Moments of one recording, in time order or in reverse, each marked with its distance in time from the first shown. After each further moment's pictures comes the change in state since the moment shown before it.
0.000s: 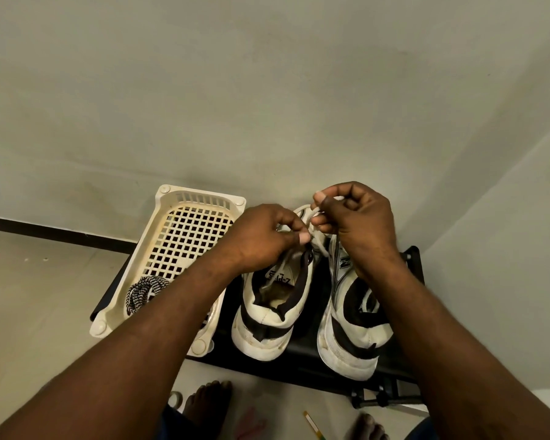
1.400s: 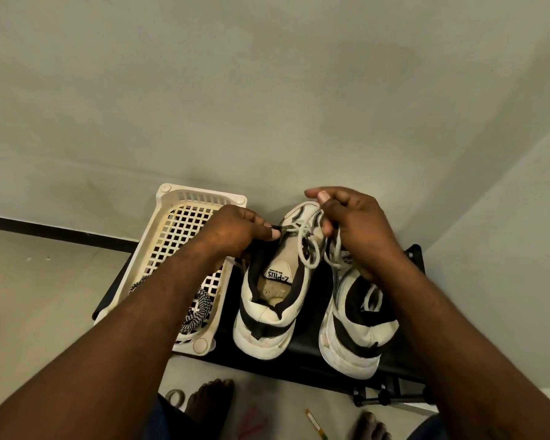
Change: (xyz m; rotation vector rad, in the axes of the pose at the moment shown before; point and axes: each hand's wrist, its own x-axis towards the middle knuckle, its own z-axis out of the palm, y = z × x) left_hand 0.012 -0.035 -0.018 -0.317 0.066 -0.400; right_hand -0.001 -0.003 -0.005 -0.115 -0.203 0.064
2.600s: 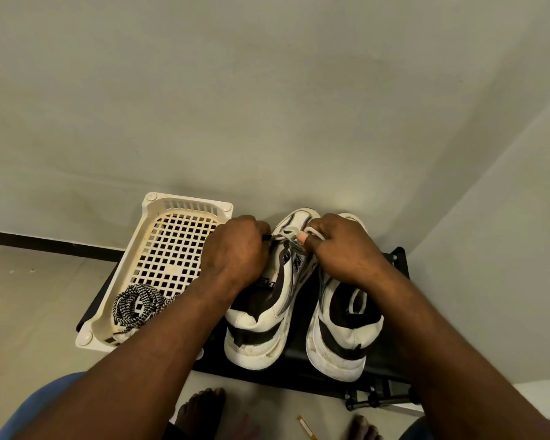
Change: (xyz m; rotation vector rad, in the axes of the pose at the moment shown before) left_hand -0.004 -0.005 0.040 0.945 0.362 0.505; right_hand -0.009 -0.002 -0.010 -0.795 -0.154 -0.012
